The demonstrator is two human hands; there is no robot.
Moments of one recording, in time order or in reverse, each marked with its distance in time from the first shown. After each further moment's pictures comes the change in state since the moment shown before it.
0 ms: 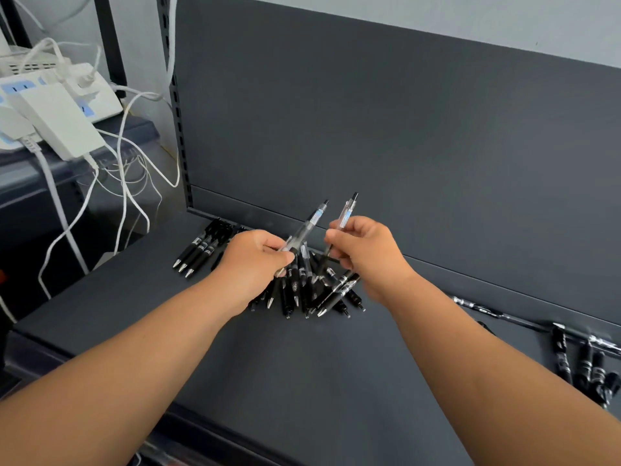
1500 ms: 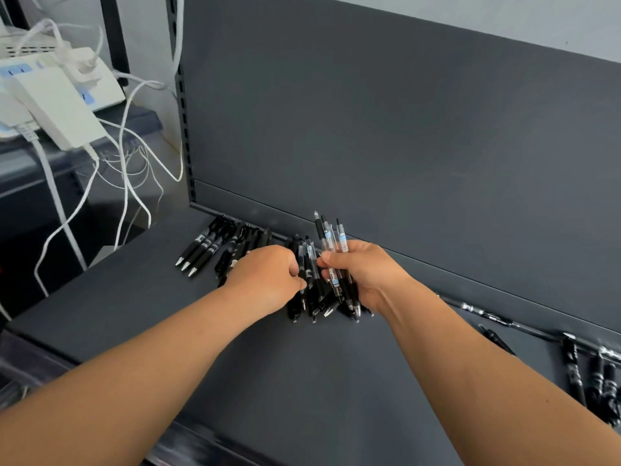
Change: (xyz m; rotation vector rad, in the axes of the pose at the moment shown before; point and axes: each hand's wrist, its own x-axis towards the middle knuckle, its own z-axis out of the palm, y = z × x) left_hand 0.013 -0.011 0.005 0.802 -0.106 0.137; right_hand 0.020 0.023 0.014 0.112 -0.081 0.332
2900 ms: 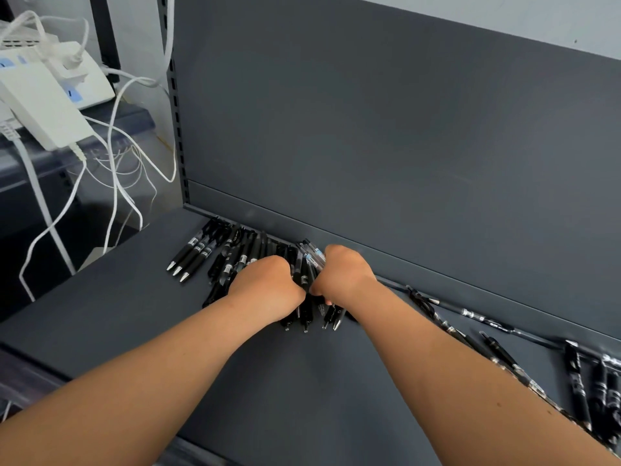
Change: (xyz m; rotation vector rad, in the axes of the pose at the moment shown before) left_hand 0.014 0.004 0.015 -0.063 -0.071 -0.137; right_hand 0.027 0.004 0.021 -1.111 0.128 -0.071
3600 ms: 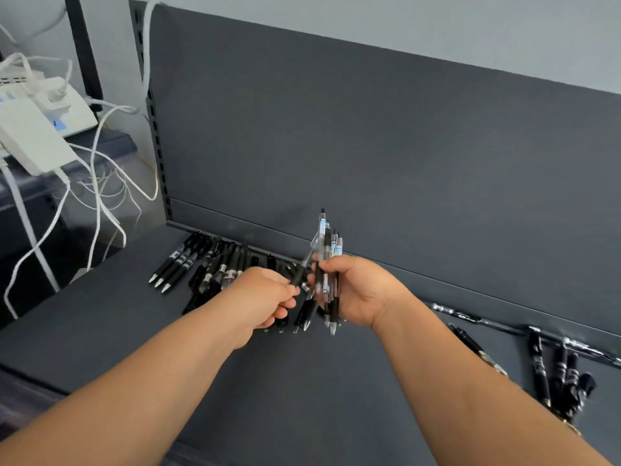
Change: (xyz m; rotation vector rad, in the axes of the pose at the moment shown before) left_hand -0.040 0.026 -0.006 -0.774 -0.160 -0.161; right_hand -0.049 0.040 -0.036 1.486 -0.375 0.185
